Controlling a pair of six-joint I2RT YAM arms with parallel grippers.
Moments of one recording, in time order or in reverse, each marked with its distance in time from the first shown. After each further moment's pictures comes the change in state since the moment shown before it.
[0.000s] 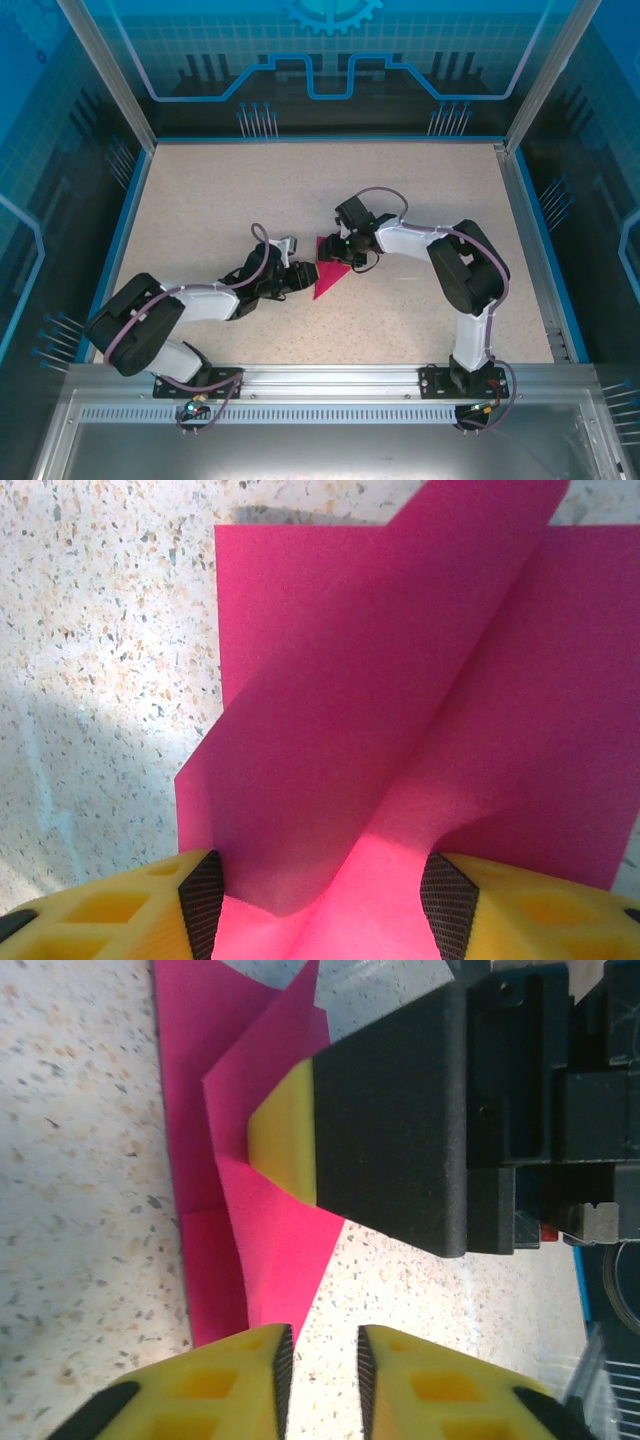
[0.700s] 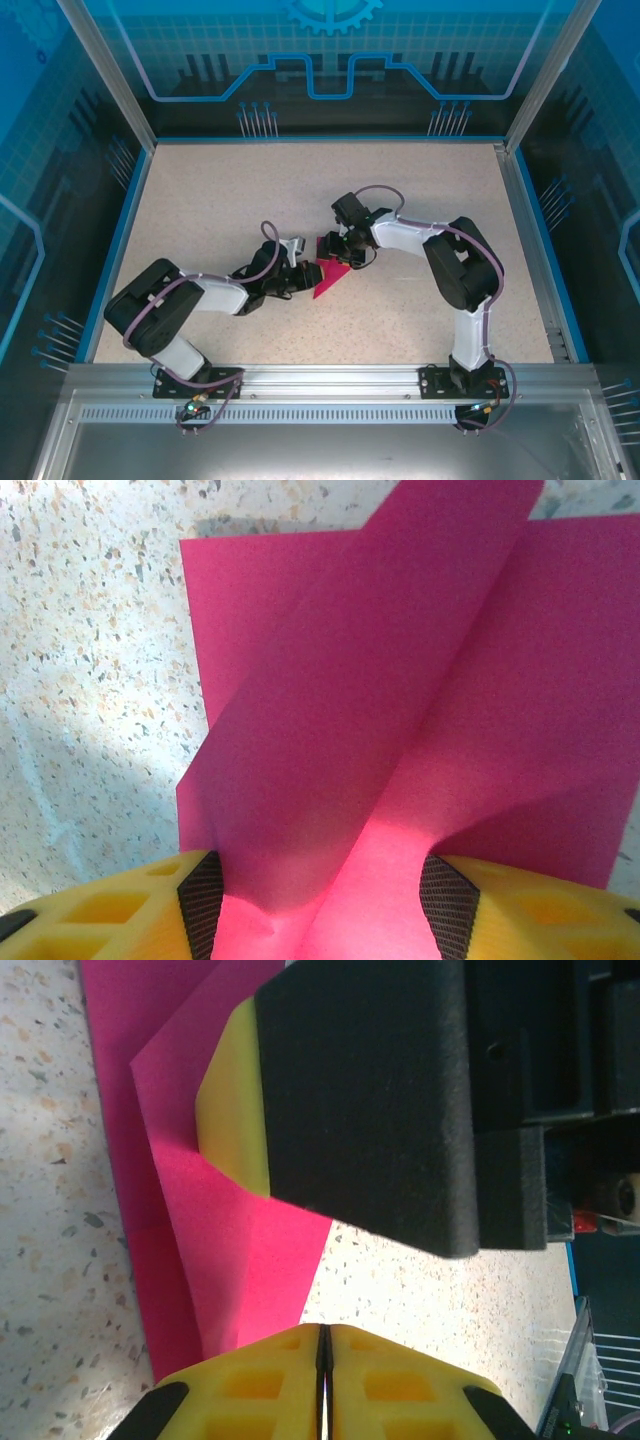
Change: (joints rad) left arm 0.000 0.121 0.041 0.077 0.062 0.015; right arm 0.001 0.044 0.079 -0.096 0.006 0.052
